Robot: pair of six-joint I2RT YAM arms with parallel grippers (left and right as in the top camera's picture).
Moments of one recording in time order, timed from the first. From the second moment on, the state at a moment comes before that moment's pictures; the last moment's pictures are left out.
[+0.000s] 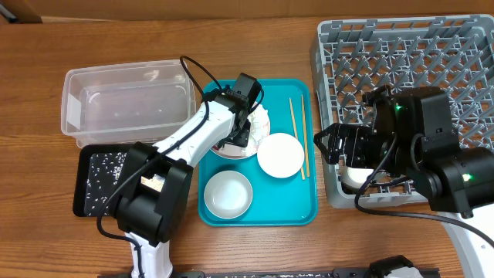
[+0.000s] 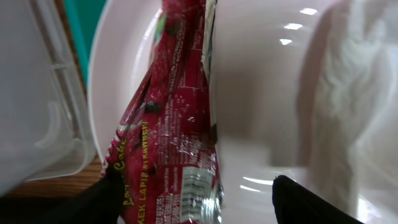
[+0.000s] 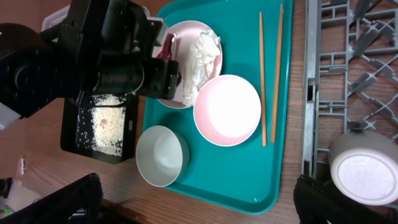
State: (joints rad) left arm -0.48 2.00 1.41 -0.84 -0.28 -0.32; right arm 0.26 1.14 1.37 -1.18 -0.35 0.38
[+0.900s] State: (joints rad) left arm -0.45 2.02 1.41 -0.87 -0.22 -0.33; right arm 0.26 1.19 1.37 -1.19 -0.35 0.38
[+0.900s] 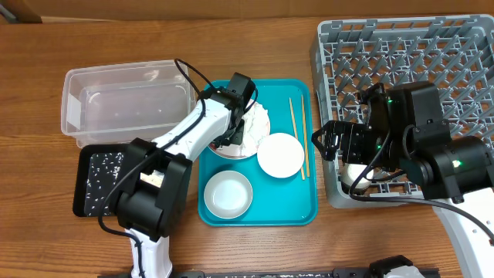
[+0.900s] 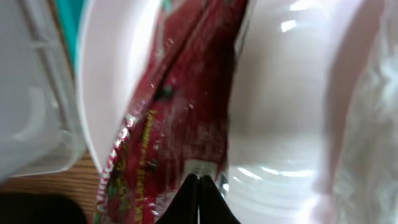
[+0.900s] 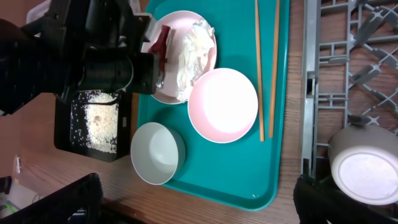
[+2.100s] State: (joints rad) left arm -0.39 2.13 1.66 -1.19 -0.16 -0.23; right arm 0.26 1.19 1.37 -1.20 -0.35 0.38
